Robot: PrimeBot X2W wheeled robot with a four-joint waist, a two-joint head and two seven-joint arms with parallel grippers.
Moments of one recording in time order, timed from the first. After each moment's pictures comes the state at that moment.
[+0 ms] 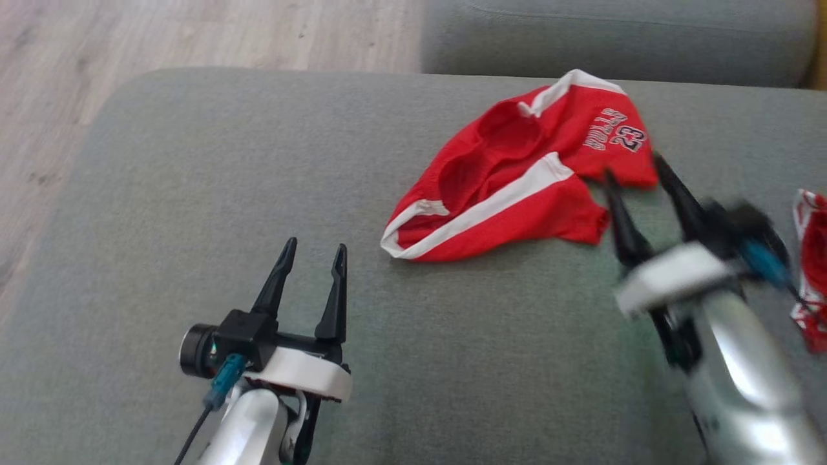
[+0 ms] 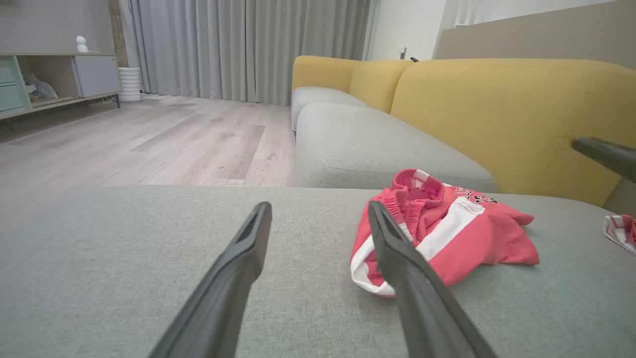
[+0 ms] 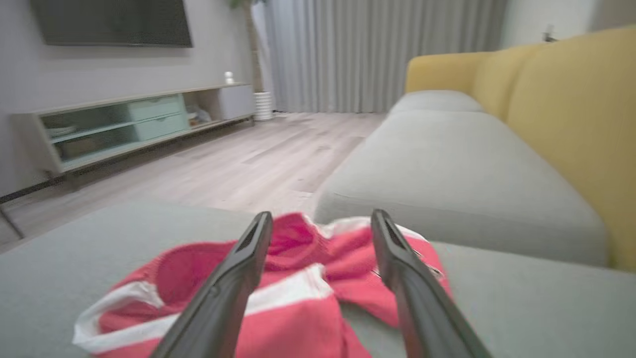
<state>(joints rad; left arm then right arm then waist) -0.23 0.05 -0.36 0.38 -0.26 0.00 -0.25 -0.46 -0.18 0.27 0.58 0.25 0.13 -0.25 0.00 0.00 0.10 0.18</state>
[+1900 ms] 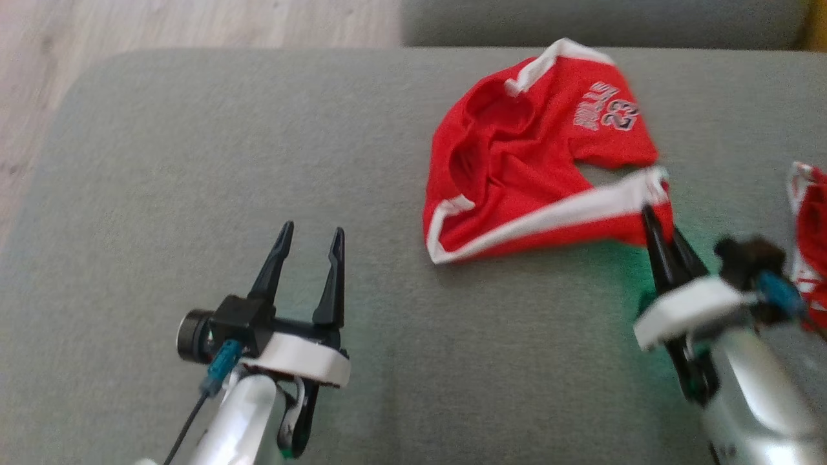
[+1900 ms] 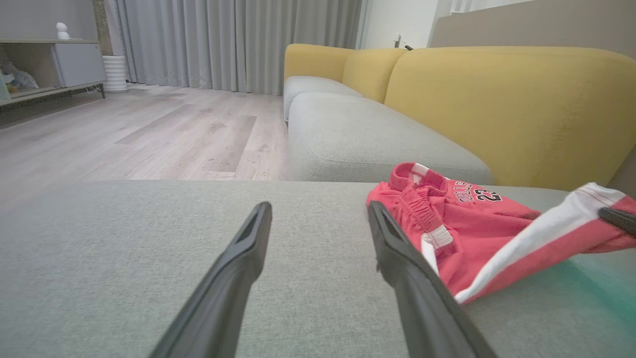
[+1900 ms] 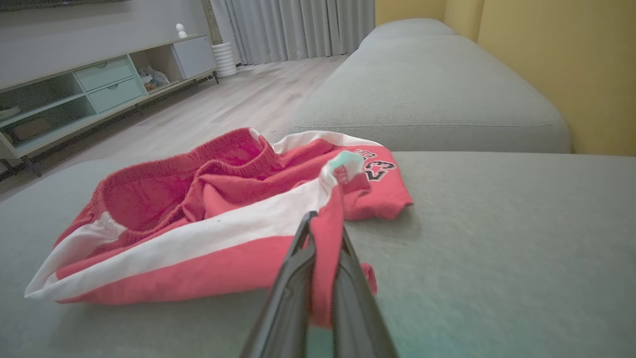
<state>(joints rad) -0.27 0.04 -0.35 0.39 -0.27 0.00 -0.25 -0.38 -0.20 0.22 0.62 0.31 0.13 -0.24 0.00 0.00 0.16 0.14</state>
